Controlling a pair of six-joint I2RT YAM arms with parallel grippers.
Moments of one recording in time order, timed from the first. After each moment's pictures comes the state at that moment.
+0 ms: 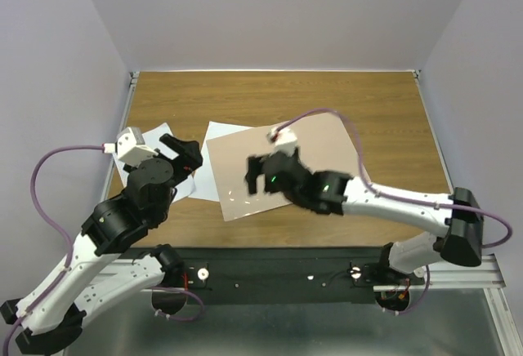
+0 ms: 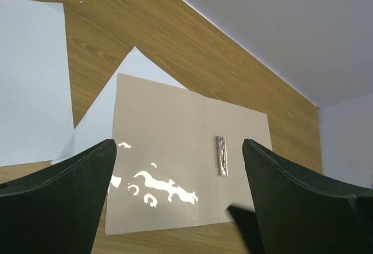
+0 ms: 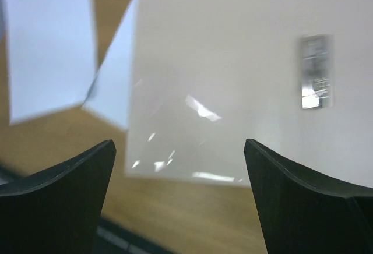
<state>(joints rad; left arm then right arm) -0.81 0.62 1.02 -0.77 -0.81 -0.94 1.27 1.47 1.18 -0.35 0.55 0.63</state>
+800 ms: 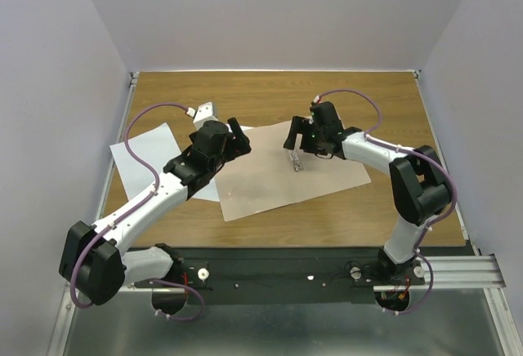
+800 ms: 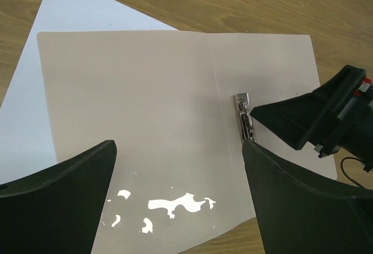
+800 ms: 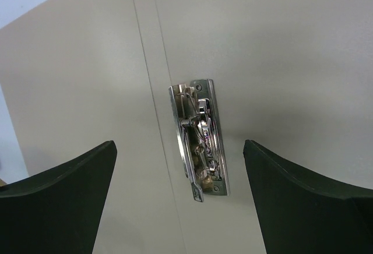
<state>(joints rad) -0.59 1.18 0.87 -0.22 -0.32 -0.74 0.48 1.77 1.13 -0.15 -0.05 0.55</state>
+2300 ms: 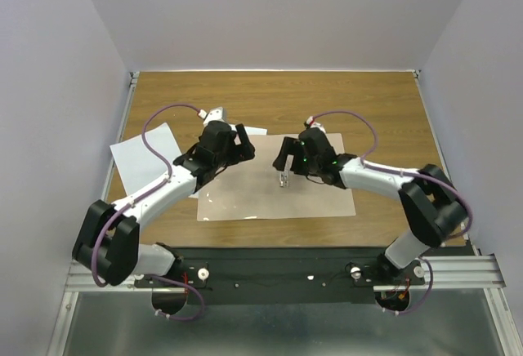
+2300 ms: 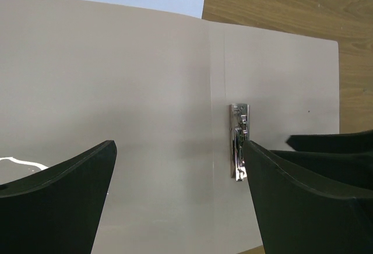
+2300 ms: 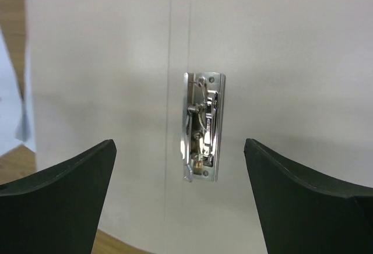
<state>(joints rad) -0.53 1.31 0.81 -0.11 -0.15 -0.68 0.67 1.65 0.88 0.04 0.06 0.71</state>
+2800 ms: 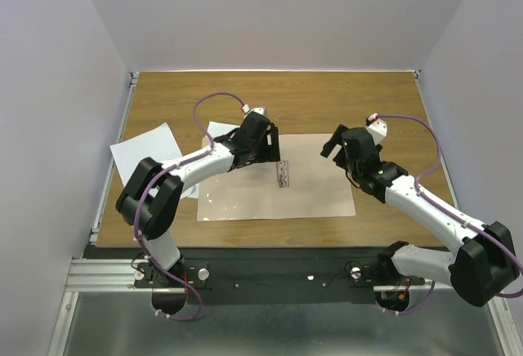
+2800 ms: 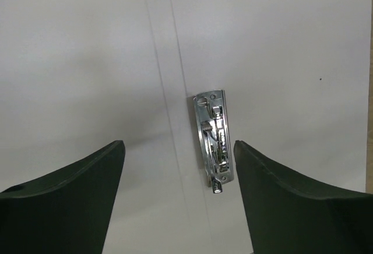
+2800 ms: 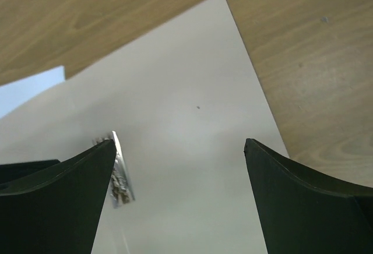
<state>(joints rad) -0.65 1.68 1.11 -0.21 -0.08 -0.61 0.52 1.16 0.77 -0.23 0.46 0.78</state>
